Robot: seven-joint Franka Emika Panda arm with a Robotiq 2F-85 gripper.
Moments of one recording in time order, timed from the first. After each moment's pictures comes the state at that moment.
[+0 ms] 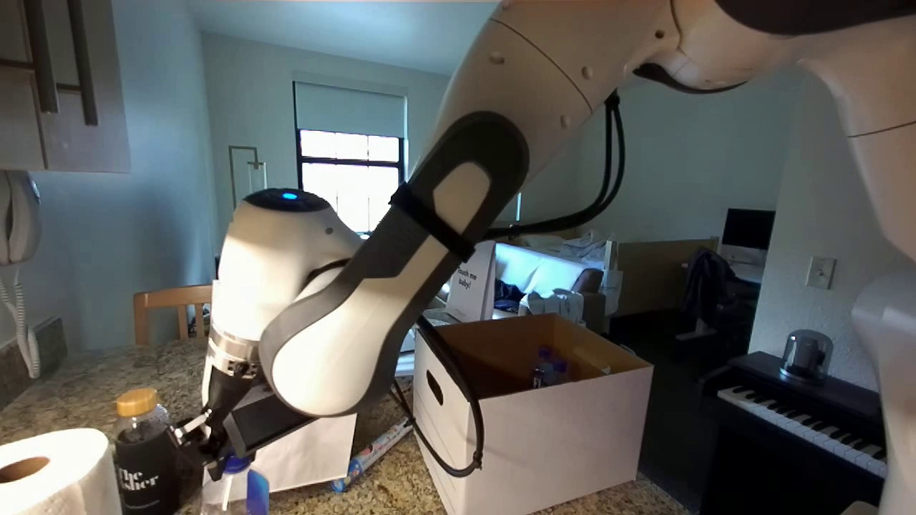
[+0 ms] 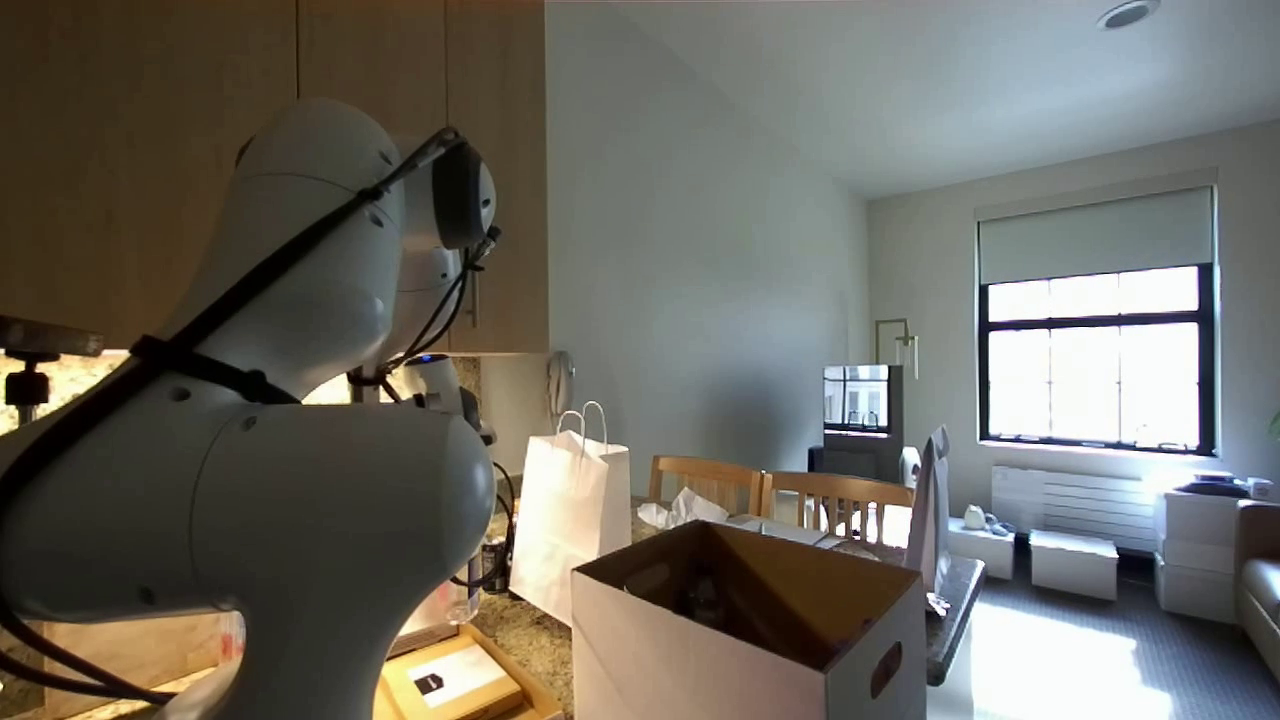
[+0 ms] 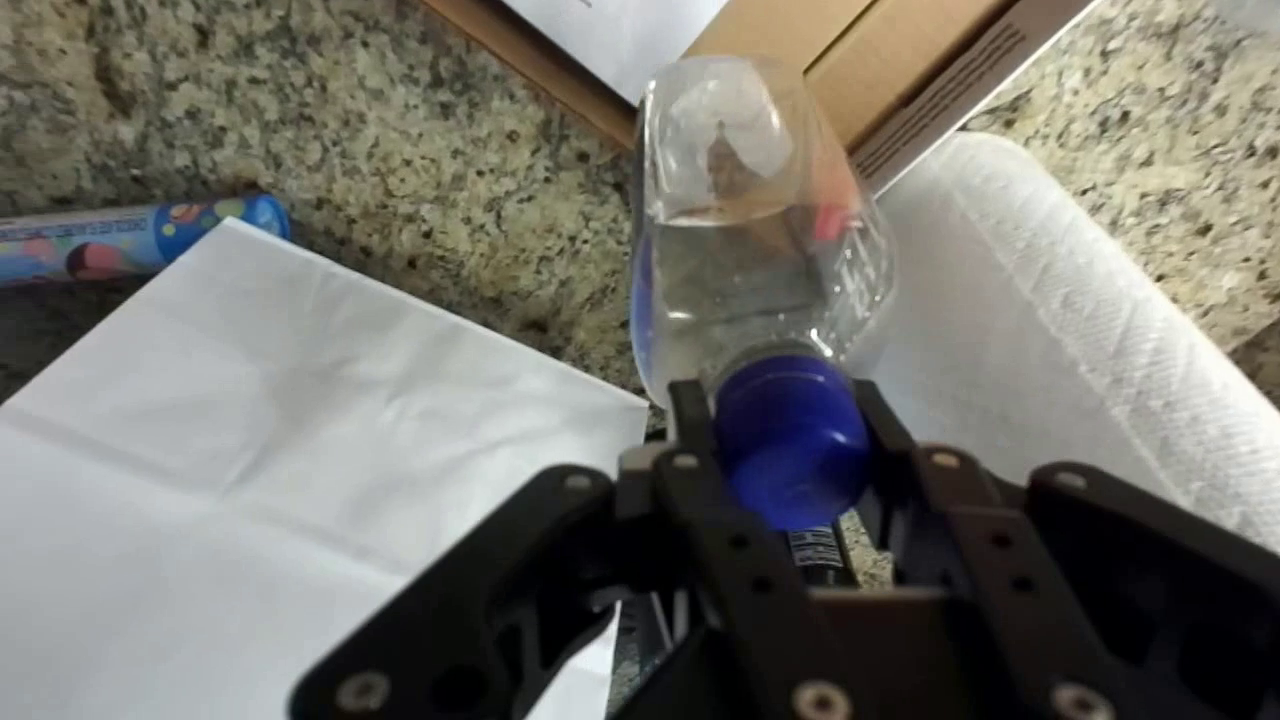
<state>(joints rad) 0.82 0.45 0.00 -2.02 -0.32 2.84 0.66</state>
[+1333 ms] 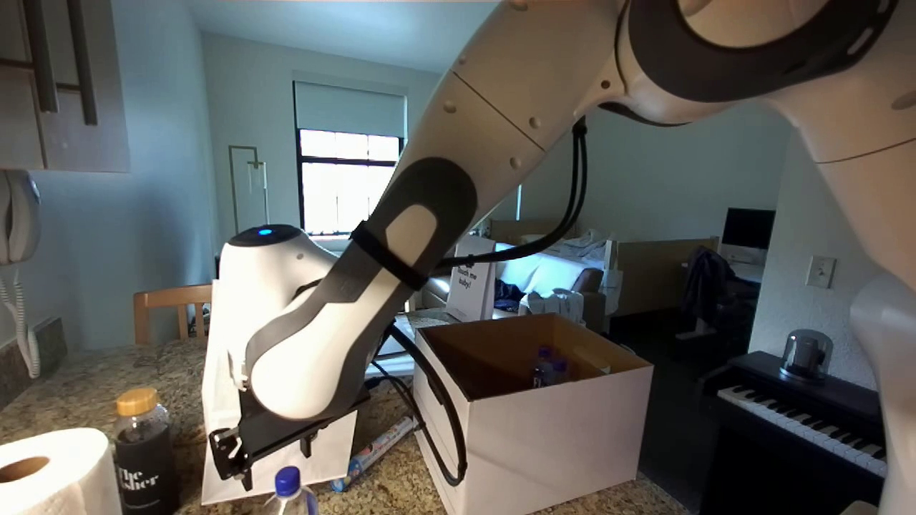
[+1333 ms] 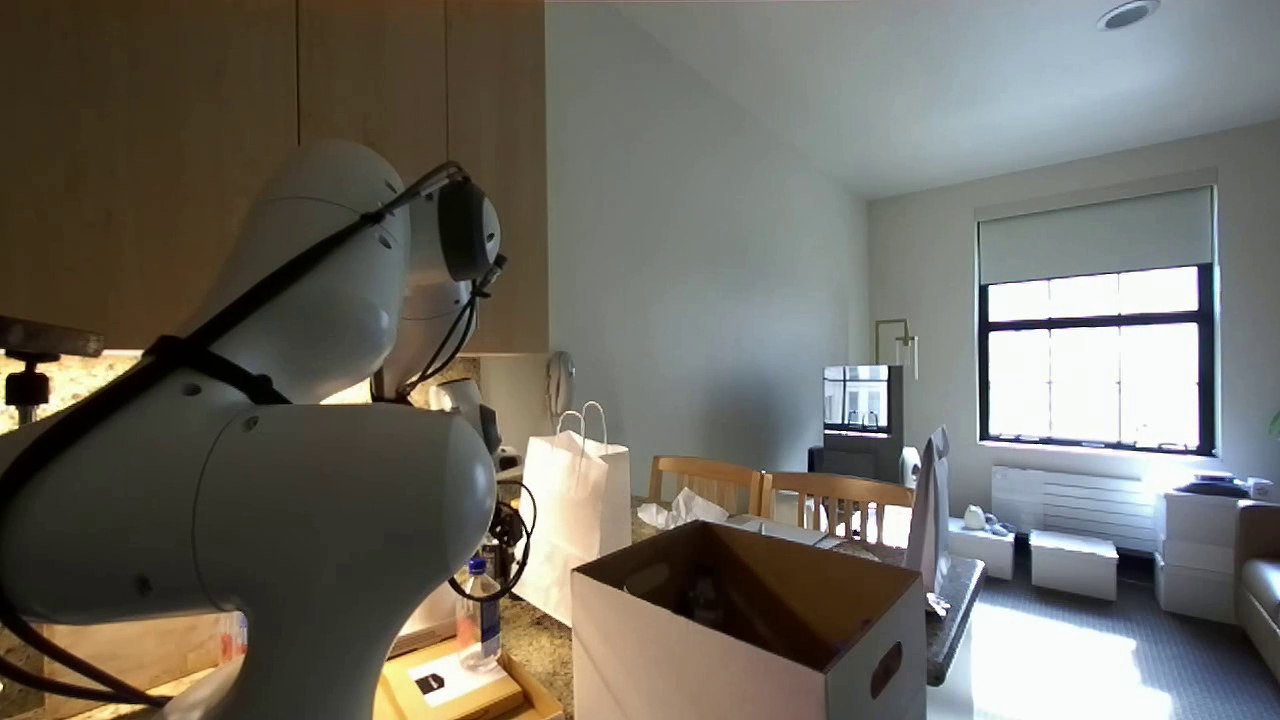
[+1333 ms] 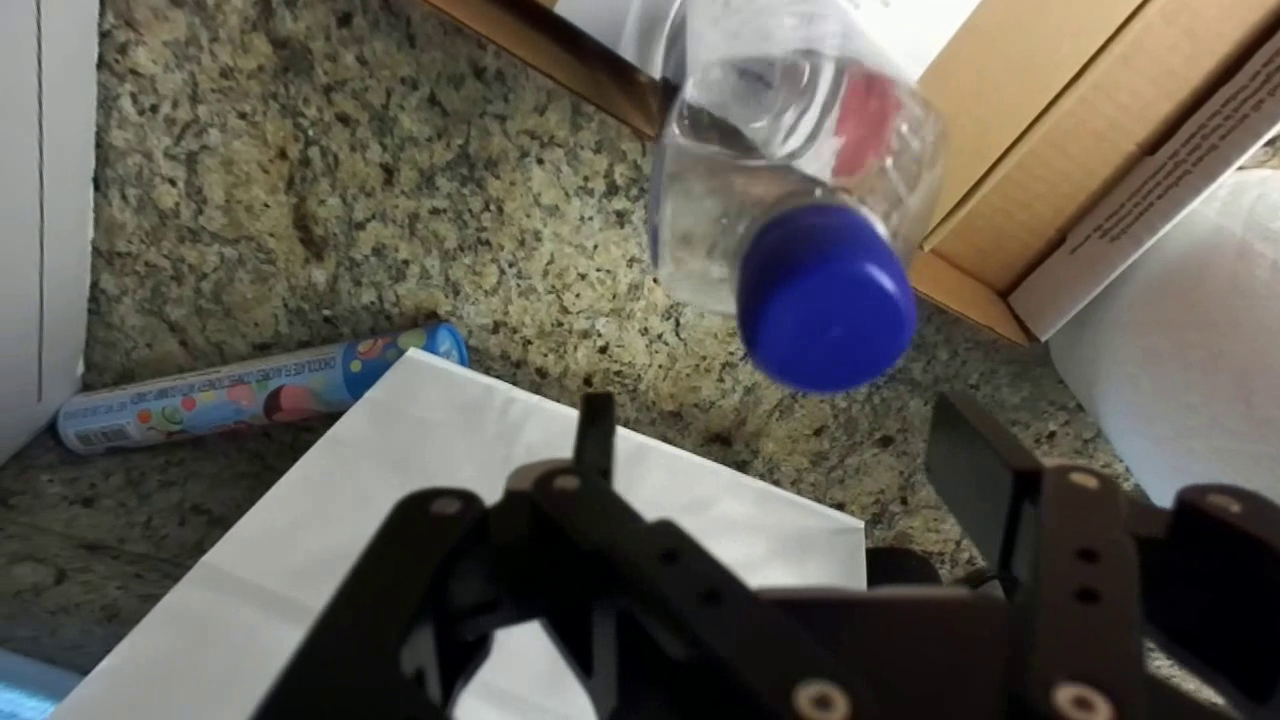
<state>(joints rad) 0.84 0.58 -0.07 -1.87 -0.27 2.63 0.71</state>
